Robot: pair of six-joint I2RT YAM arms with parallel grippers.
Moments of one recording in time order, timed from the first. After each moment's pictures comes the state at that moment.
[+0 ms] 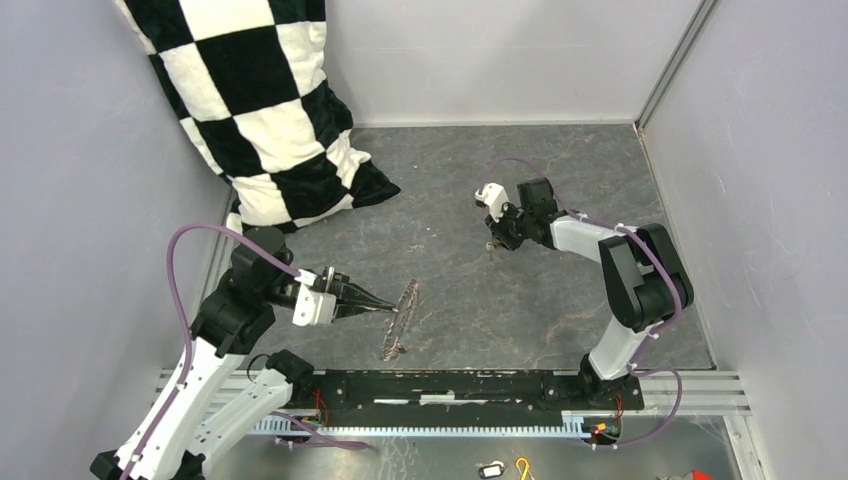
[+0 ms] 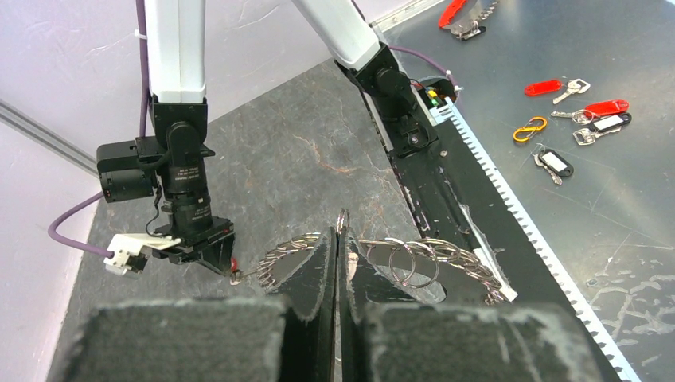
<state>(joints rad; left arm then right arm) -0.51 0.64 0.90 -0.55 1.23 0.70 0.33 1.73 0.93 -0.07 -0.39 -0.53</state>
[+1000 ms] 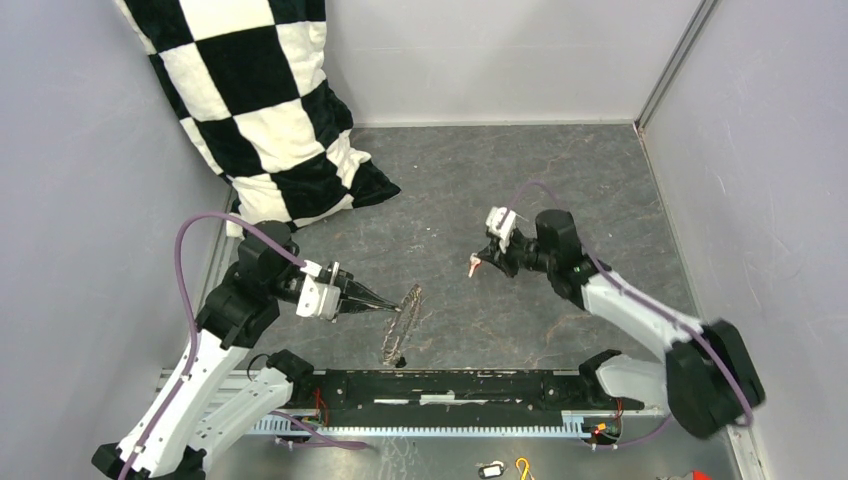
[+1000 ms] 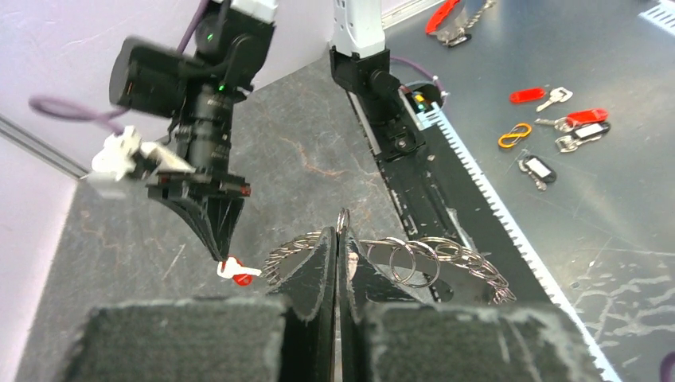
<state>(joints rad) -0.51 0.68 0.91 -0.55 1.25 0.69 0.44 1.26 0.62 0.08 -0.55 -0.40</state>
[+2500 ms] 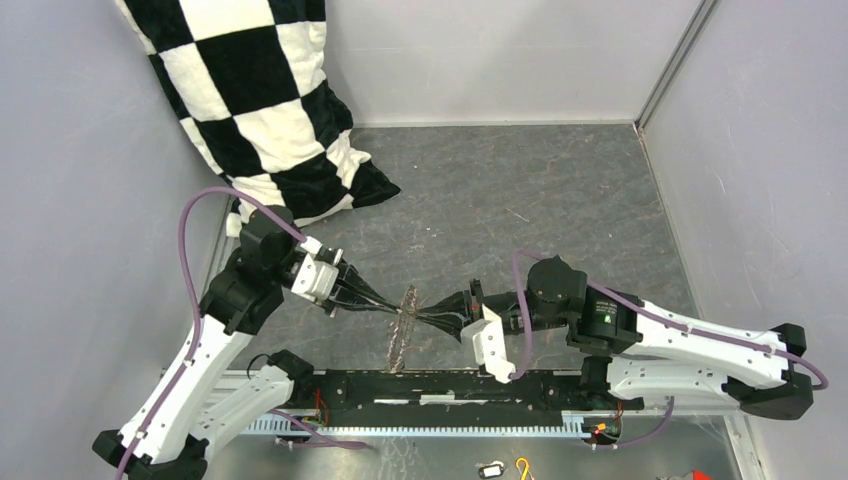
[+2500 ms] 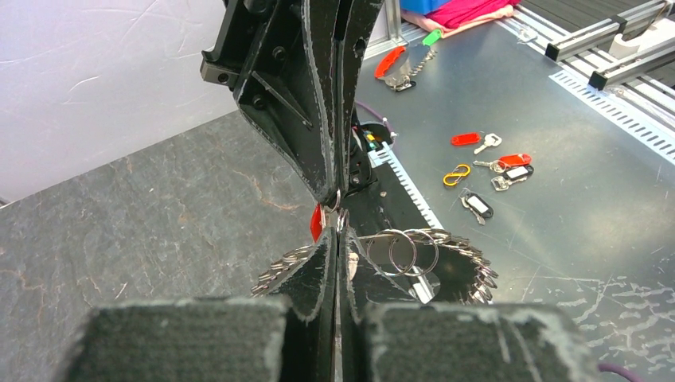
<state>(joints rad) -0.51 0.77 0.99 -0.50 1.39 0.51 1.29 0.92 0.95 -0.15 -0.39 -0.80</state>
